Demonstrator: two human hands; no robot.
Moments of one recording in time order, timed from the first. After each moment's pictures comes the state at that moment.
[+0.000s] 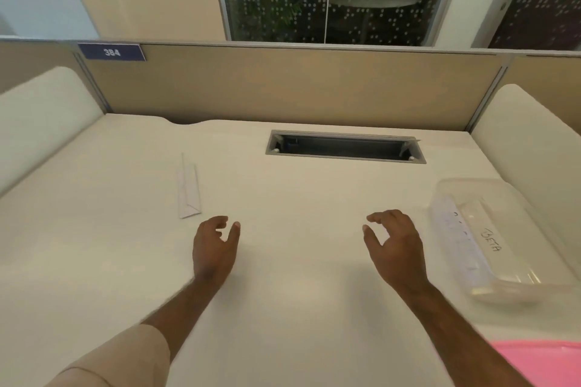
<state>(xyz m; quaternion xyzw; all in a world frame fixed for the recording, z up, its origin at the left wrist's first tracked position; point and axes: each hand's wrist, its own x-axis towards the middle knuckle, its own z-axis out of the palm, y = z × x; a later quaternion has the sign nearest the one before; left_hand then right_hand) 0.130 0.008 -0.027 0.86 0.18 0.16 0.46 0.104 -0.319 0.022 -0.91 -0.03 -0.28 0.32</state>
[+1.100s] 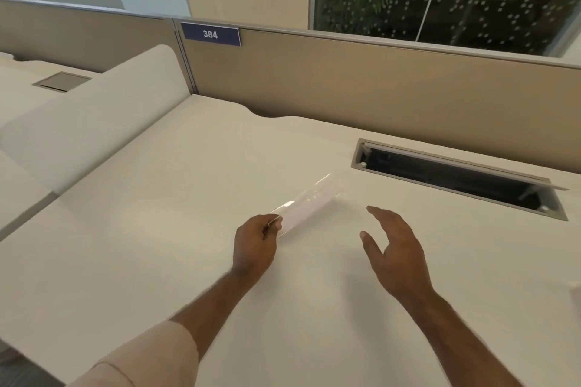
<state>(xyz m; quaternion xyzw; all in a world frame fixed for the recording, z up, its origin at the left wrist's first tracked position) 0.182 0.102 -0.029 0.84 0.17 0.16 0.48 0.197 -0.158 0.025 -0.90 -0.13 -0.11 0.39</state>
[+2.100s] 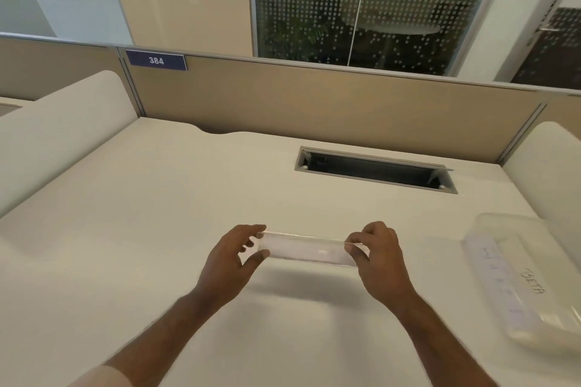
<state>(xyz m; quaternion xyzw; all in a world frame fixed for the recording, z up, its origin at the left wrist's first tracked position) 0.106 0.058 0.016 0.88 -0.09 0.14 0.44 0.117 -0.227 0.057 -0.94 -0.05 -0.11 0.33</state>
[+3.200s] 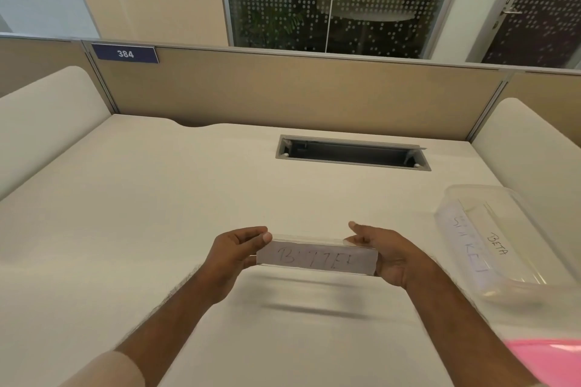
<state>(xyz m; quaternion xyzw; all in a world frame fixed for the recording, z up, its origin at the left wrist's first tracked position) 0.100 0.026 0.025 0.64 0.05 -0.12 0.76 0.109 -0.265 0.071 -0.63 0.28 0.24 0.68</state>
